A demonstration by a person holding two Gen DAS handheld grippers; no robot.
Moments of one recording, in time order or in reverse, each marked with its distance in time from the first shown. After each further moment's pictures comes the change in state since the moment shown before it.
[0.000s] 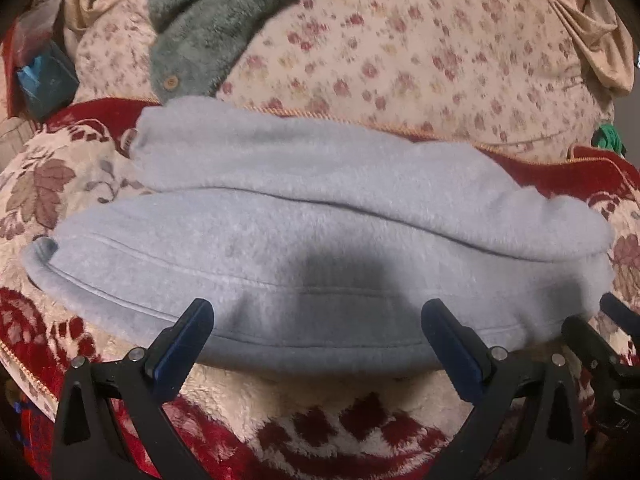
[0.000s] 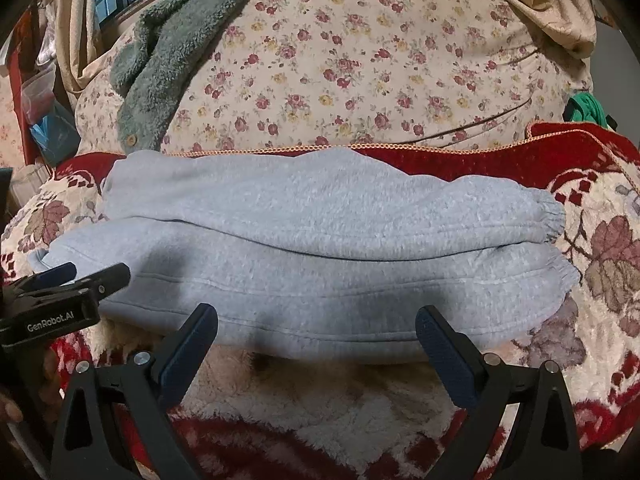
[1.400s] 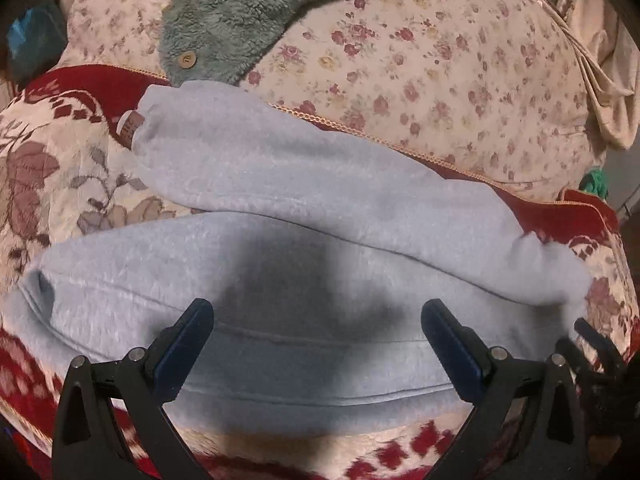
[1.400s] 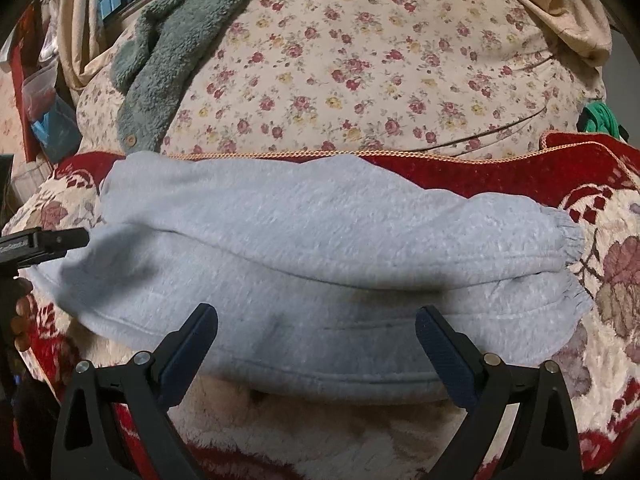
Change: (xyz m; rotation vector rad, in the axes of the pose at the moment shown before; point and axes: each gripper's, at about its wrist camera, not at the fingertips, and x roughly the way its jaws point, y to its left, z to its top) left arm 0.021 0.097 0.052 -0.088 0.069 -0.159; right arm 0.021 -0.004 0.020 0.006 0.010 0.025
